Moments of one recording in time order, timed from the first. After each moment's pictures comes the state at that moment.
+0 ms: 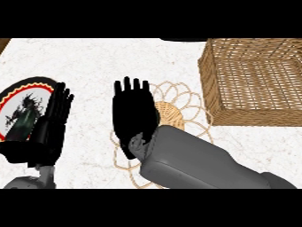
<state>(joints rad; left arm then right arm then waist) -0.05 0.27 -0.21 -1.64 0.23 0.33 -0.04 -0.94 -0.02 0.79 -1.35 0.53 0.28 1.11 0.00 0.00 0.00</state>
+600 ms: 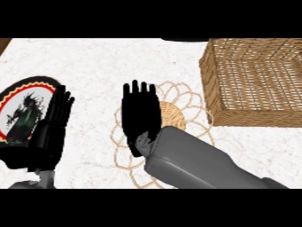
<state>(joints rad) -0.02 0.25 -0.20 -1.67 0.20 0.31 -0.03 -0.89 -0.02 0.79 -1.30 0.58 0.26 1.08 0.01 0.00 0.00</state>
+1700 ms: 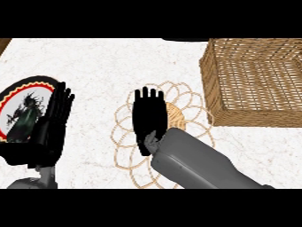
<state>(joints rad) -0.04 0.20 -0.16 -1.67 0.16 0.27 0.00 -0.81 -0.01 0.79 -1.19 0.62 0.22 1.03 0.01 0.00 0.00</state>
